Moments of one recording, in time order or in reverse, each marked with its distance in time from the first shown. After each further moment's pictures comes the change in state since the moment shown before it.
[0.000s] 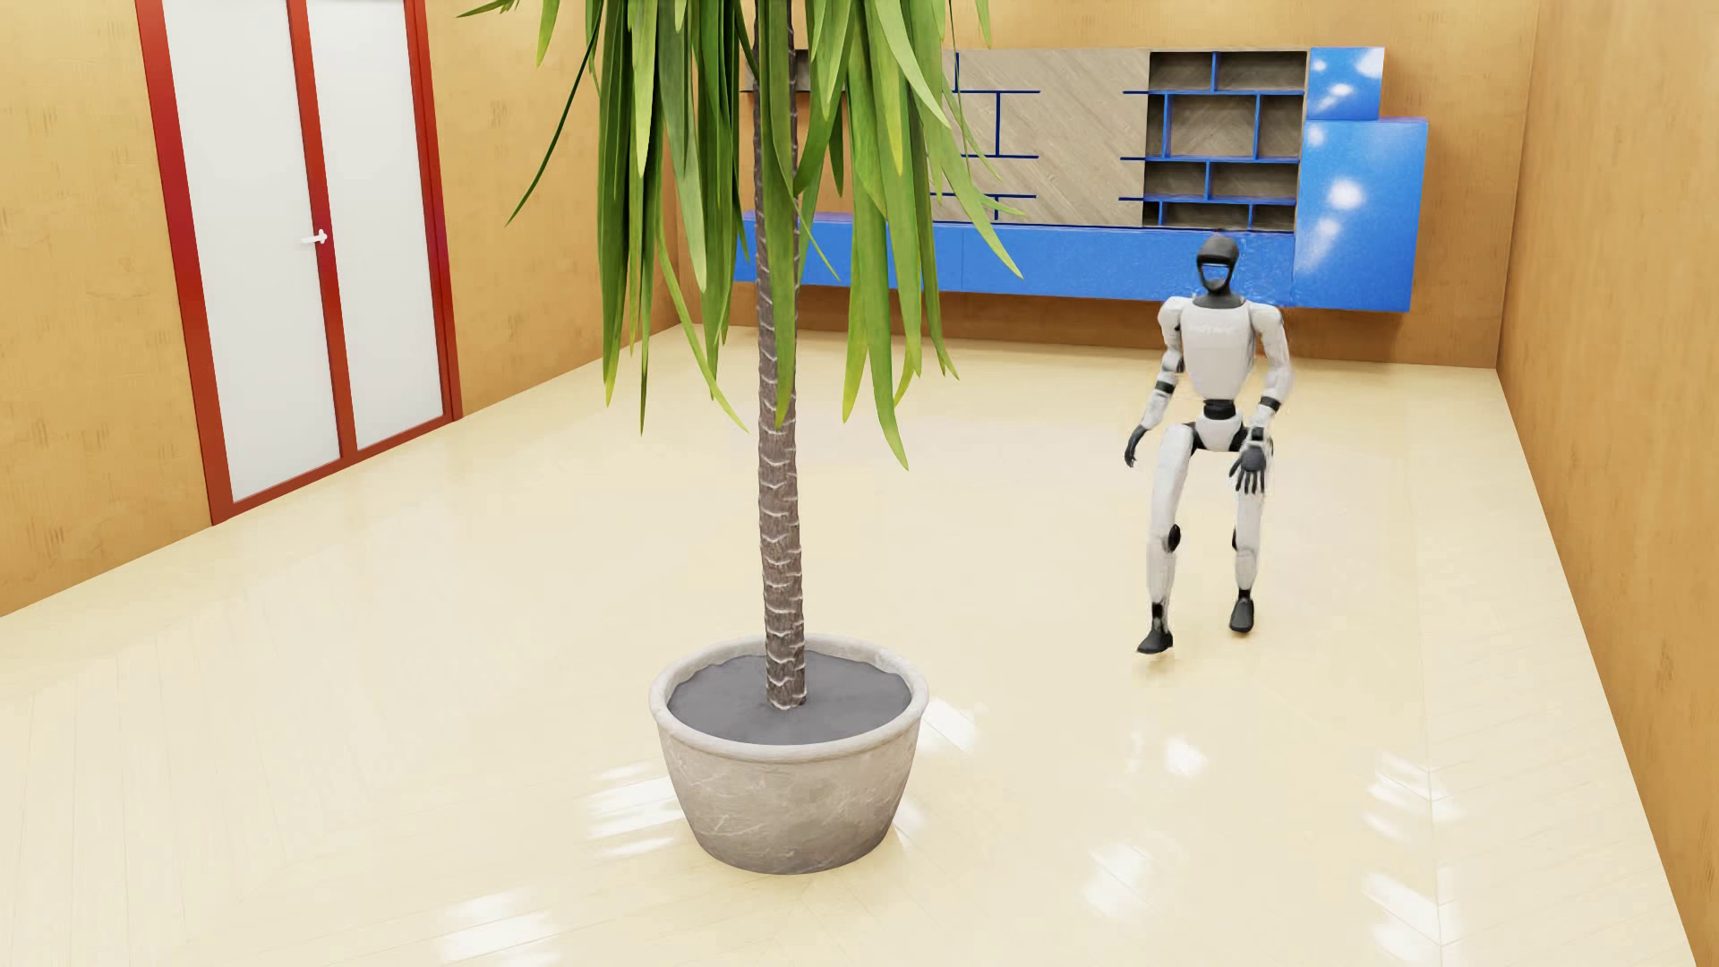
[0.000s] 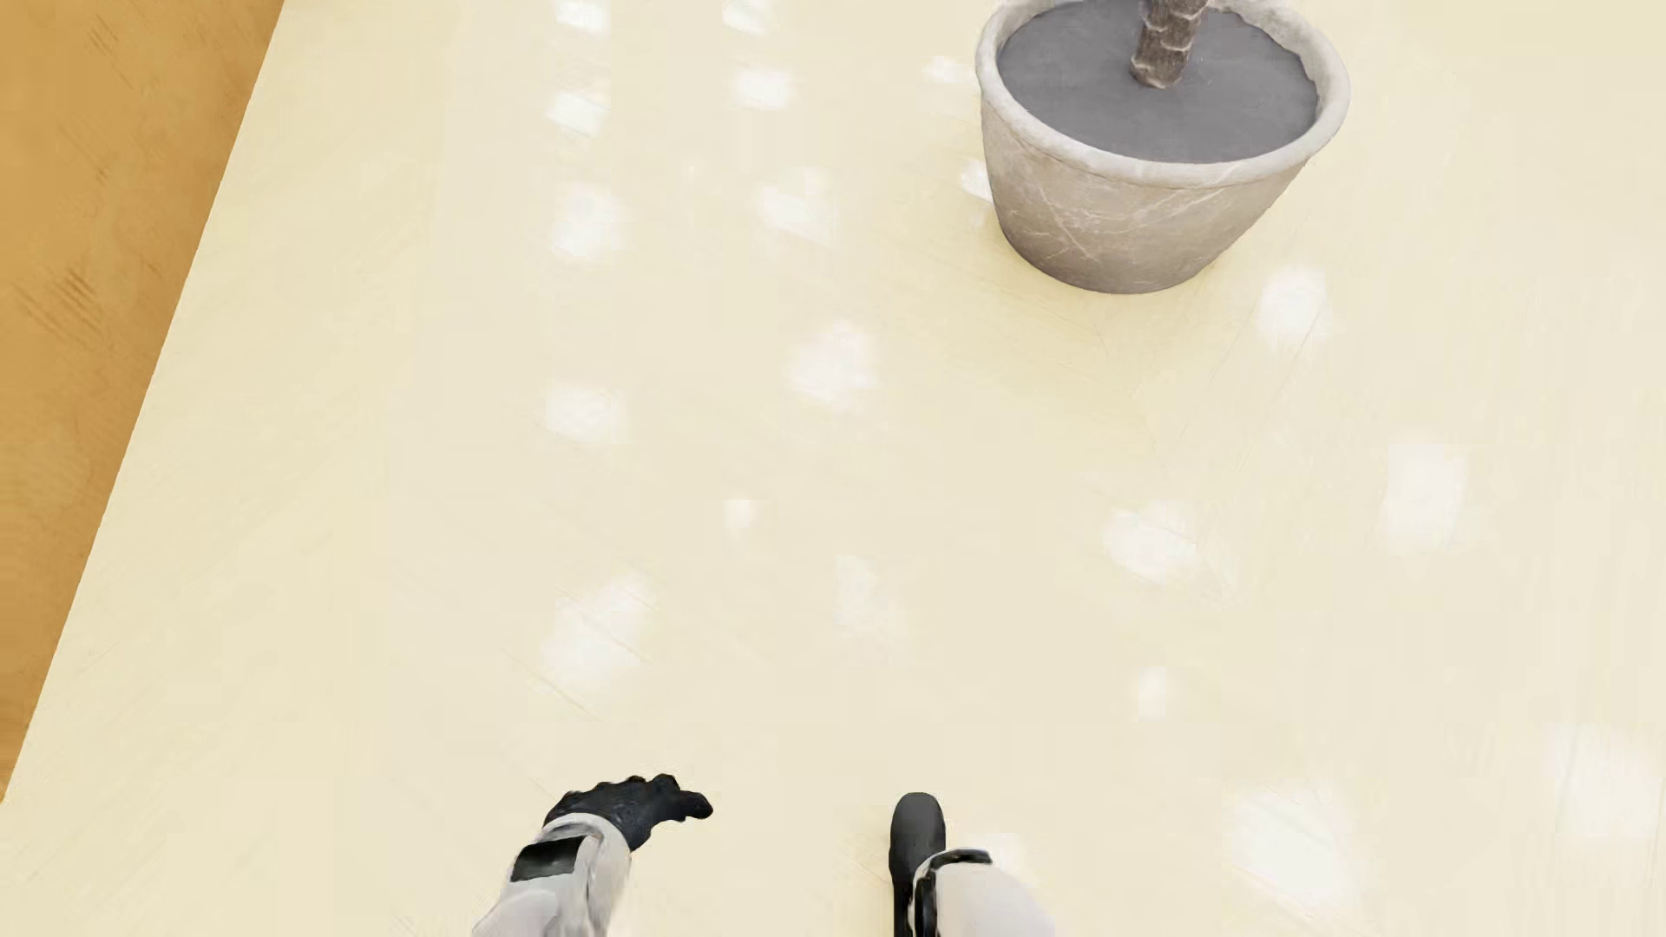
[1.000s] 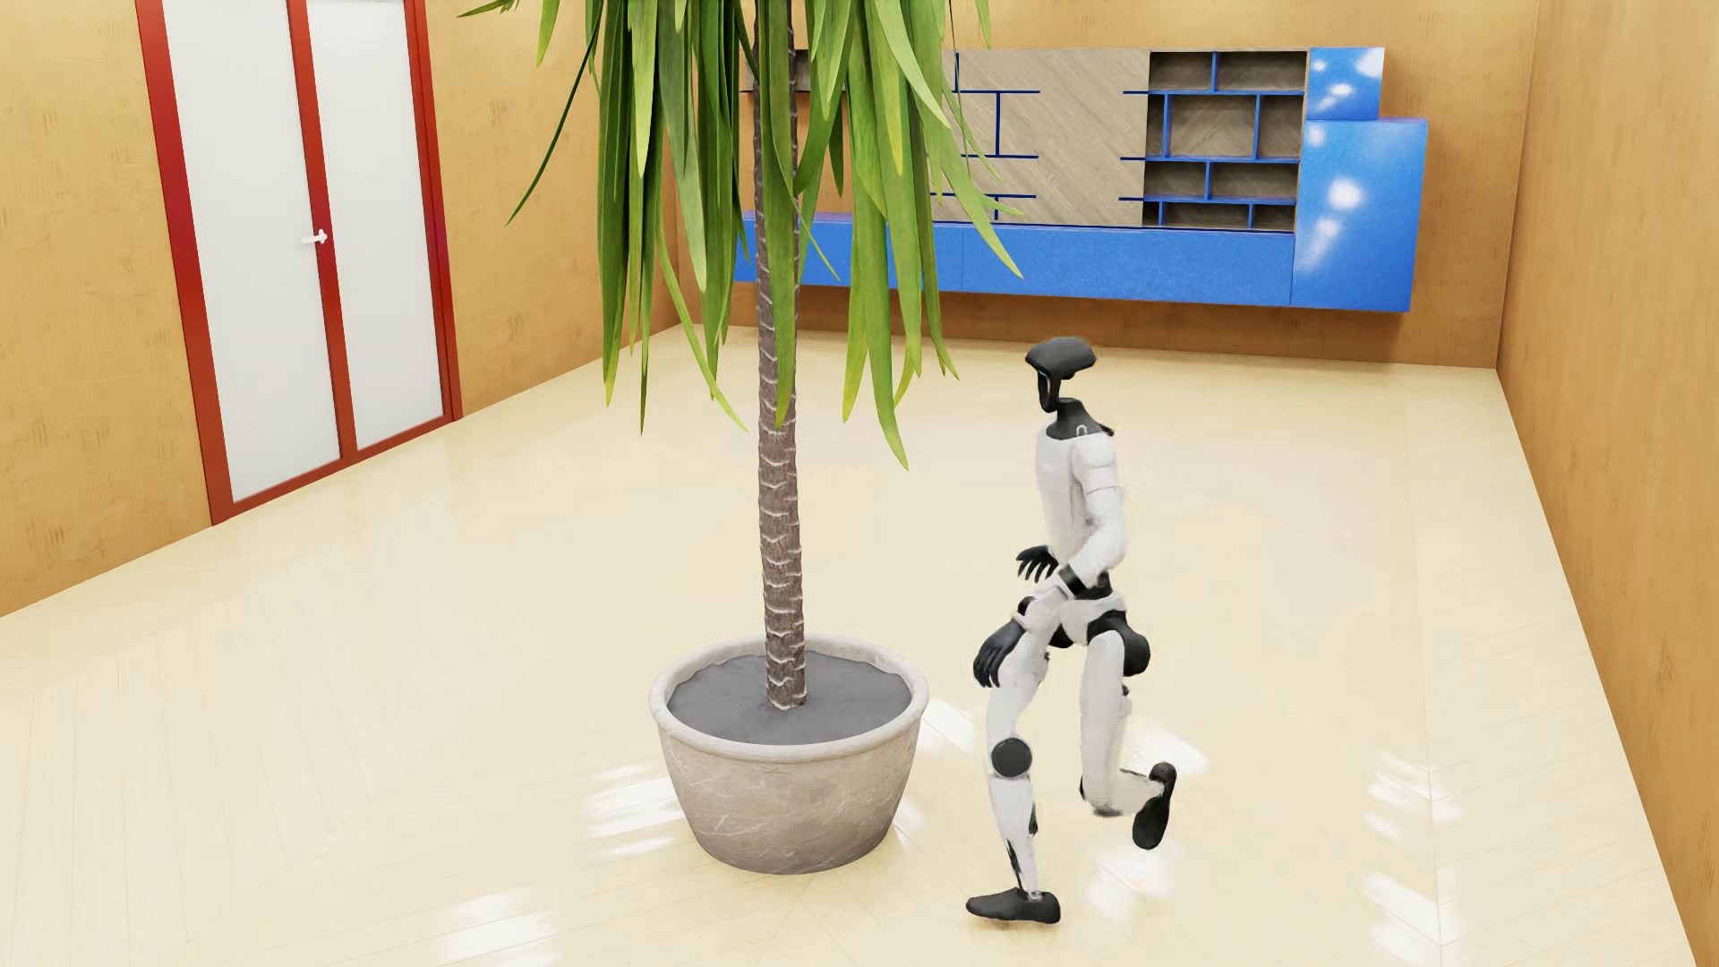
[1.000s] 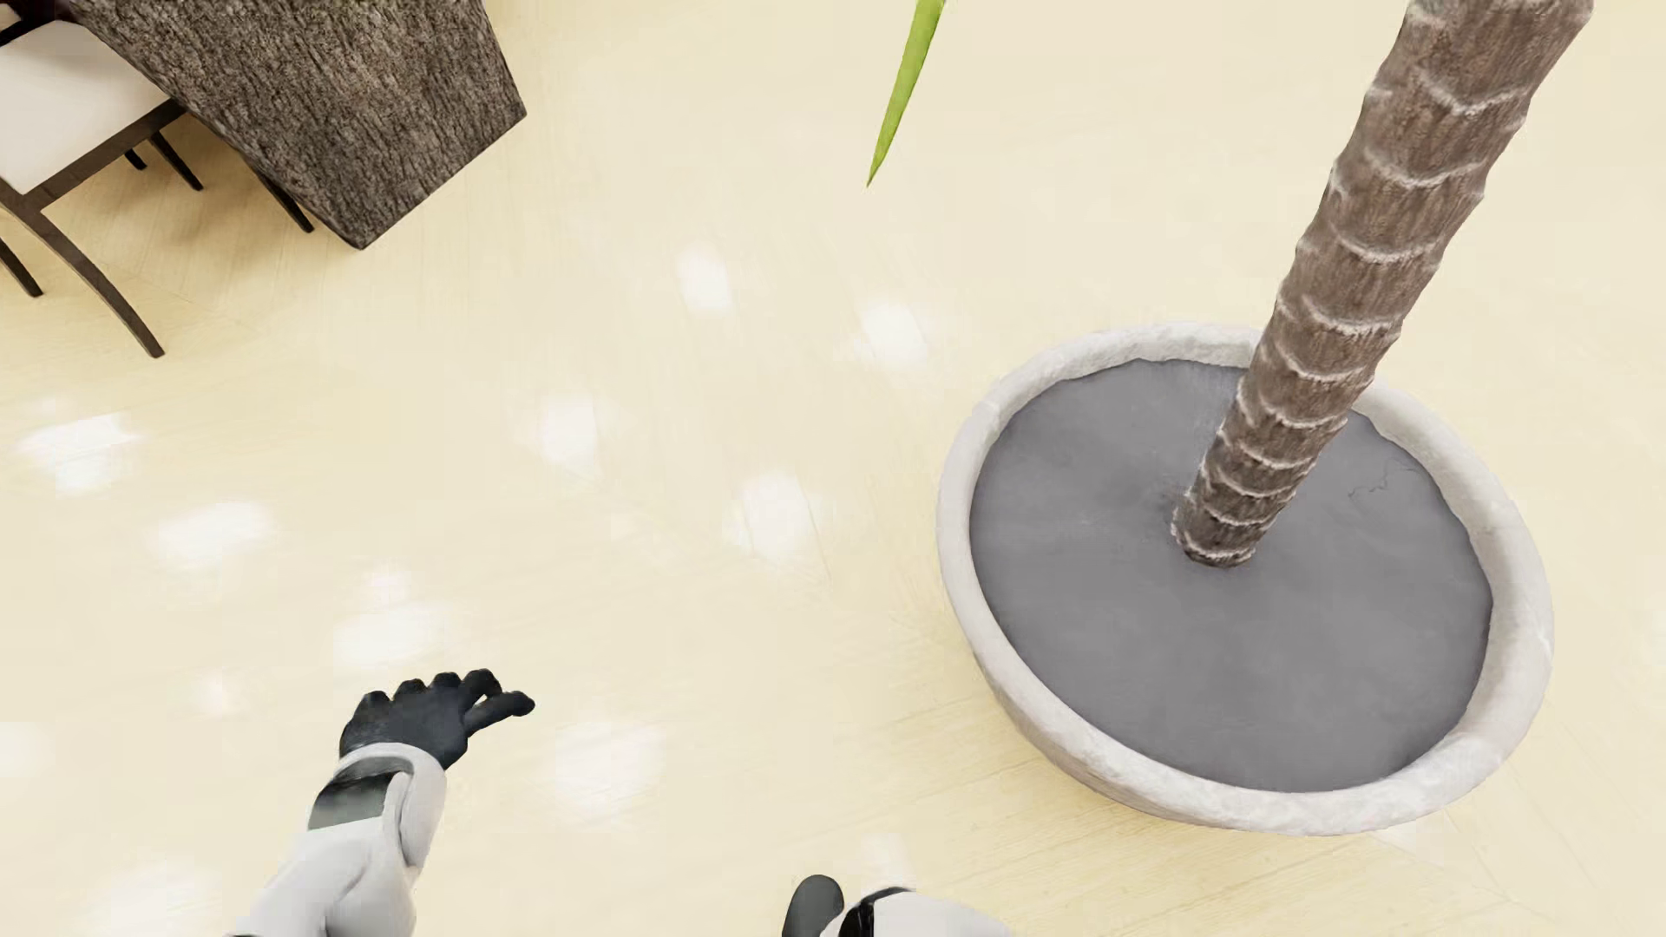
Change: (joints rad) body -0.083 0.193 -0.209 0.084 0.010 0.015 0.429 -0.455 0.015 0.828 0.027 0.026 0.280 0.302 -0.106 0.352 0.113 -0.196 -0.311 0.067 -0.309 -0.238 -0.500 -0.110 0.117 0.074 -0.203 0.098 -0.076
